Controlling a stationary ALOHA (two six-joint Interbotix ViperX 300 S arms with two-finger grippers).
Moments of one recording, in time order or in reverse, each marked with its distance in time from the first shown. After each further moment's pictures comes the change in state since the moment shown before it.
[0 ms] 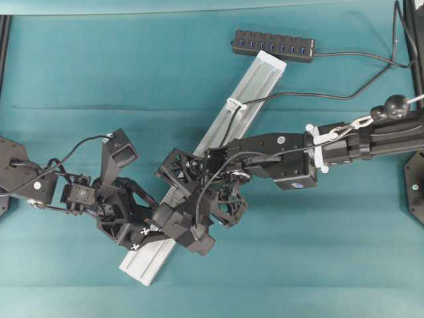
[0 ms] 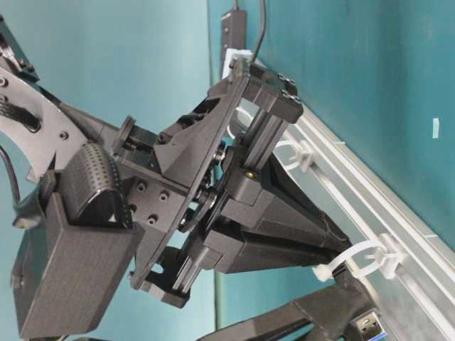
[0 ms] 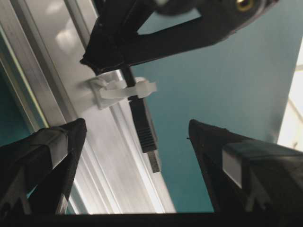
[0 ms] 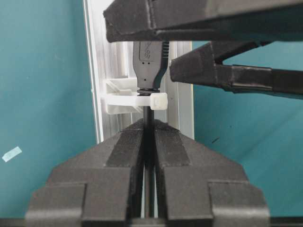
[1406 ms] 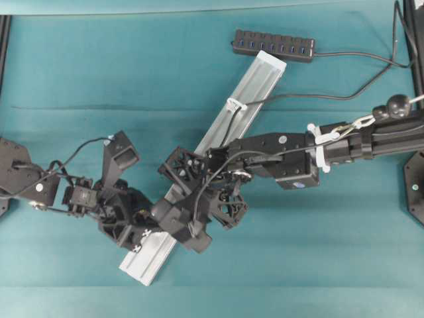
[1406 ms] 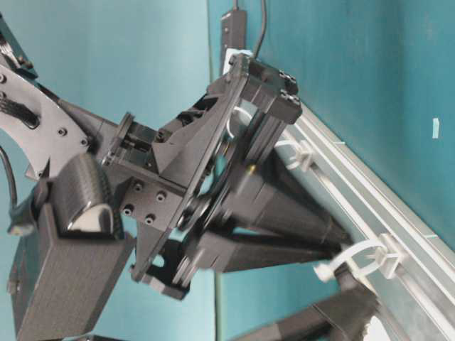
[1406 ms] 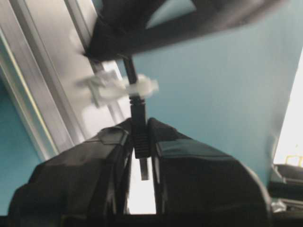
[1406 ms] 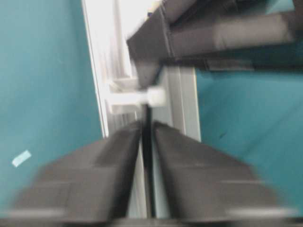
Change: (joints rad) left arm -0.018 0.006 -0.006 0.000 0.002 -0.011; right arm -0.006 -0.011 0.008 0.002 0.002 0.086
